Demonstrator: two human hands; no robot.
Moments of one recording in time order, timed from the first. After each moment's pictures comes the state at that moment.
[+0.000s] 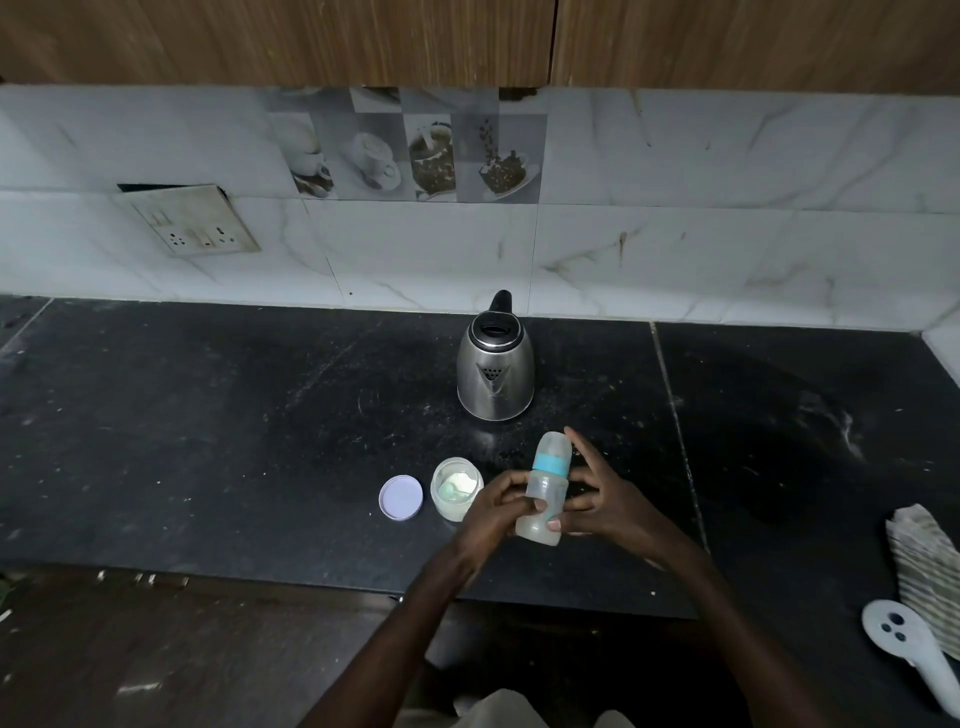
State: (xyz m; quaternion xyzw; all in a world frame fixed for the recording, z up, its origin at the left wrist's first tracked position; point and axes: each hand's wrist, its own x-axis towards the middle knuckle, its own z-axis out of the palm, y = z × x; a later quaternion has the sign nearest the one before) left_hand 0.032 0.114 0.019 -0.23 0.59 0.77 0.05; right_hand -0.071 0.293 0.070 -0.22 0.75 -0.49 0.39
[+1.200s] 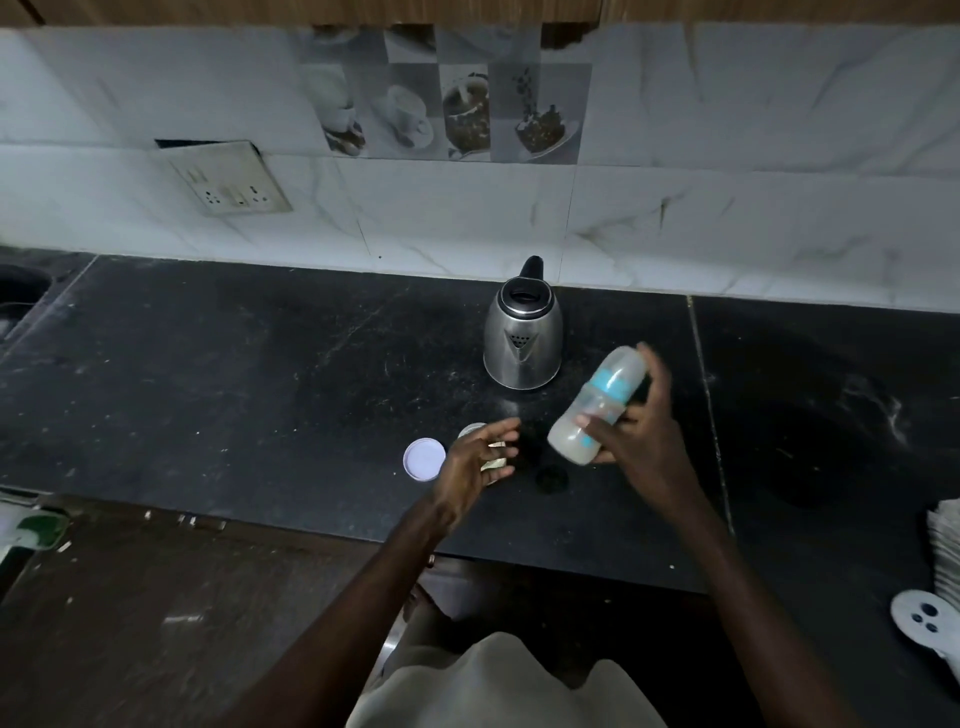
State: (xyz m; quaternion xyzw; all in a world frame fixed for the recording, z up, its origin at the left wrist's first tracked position) left_hand 0.045 0.061 0.027 -0.29 0.53 0.80 0.04; right_hand -0.064 0.266 0.114 -0.13 0.74 -0.63 0.19
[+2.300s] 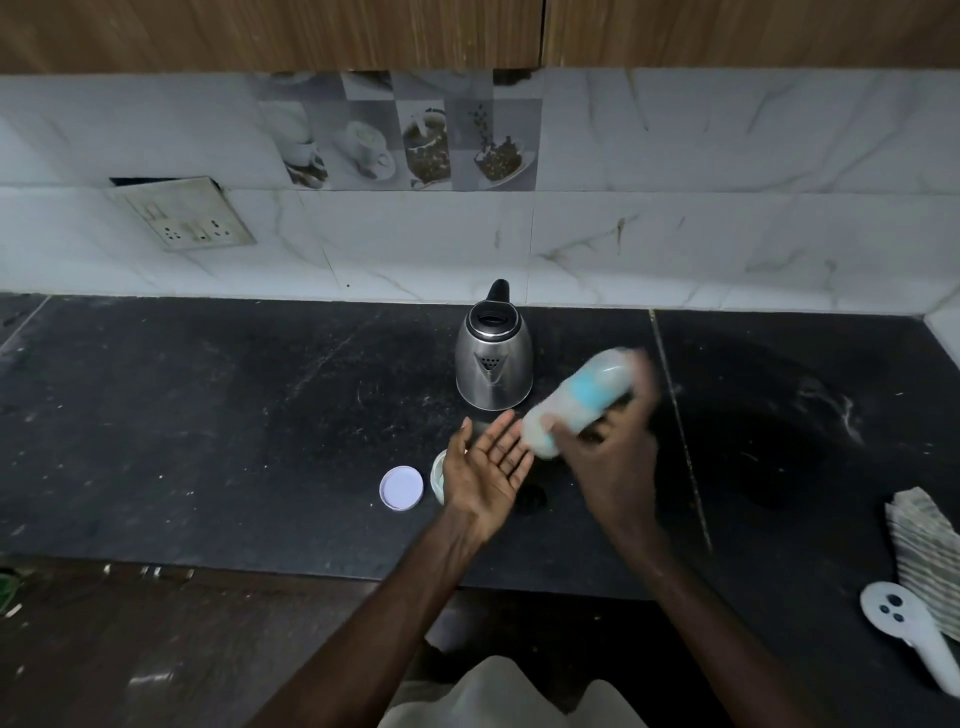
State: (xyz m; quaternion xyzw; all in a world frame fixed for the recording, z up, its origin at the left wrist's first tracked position) left_hand 0.006 0.102 0.053 -0.34 0.26 0.90 -0.03; right_hand -0.040 0.251 0.138 -0.14 0.78 -0.61 -0.01
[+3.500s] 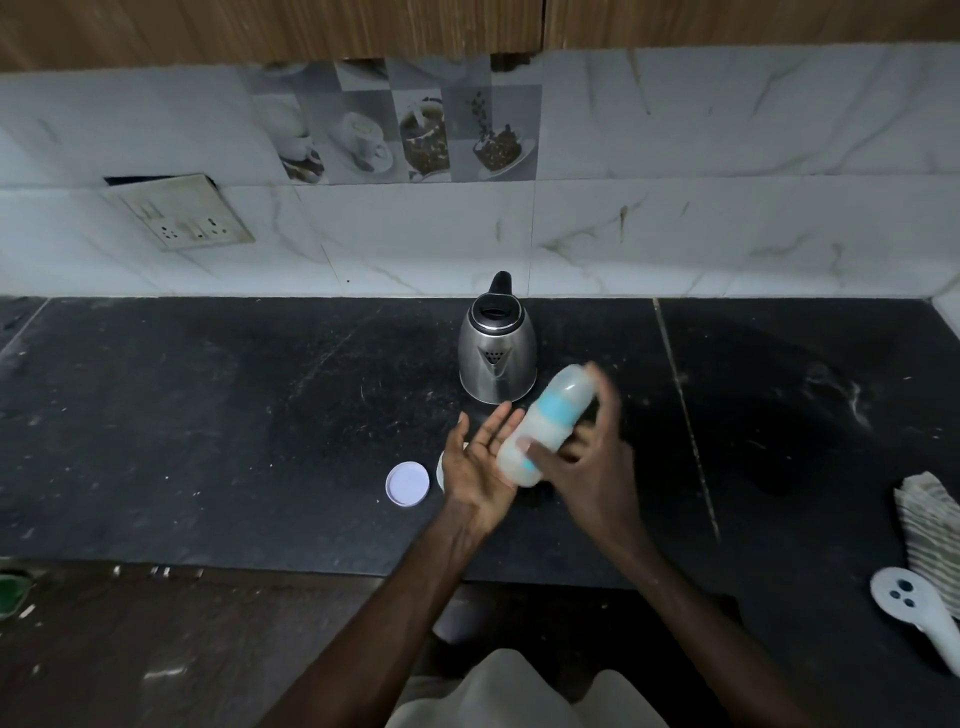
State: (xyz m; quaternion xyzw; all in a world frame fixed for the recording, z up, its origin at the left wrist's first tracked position) left_hand 0.003 0.092 0.038 -0.34 0.22 0.91 -0.04; right_hand -0.022 0.239 0.128 -0.14 0.77 -0.62 0.06
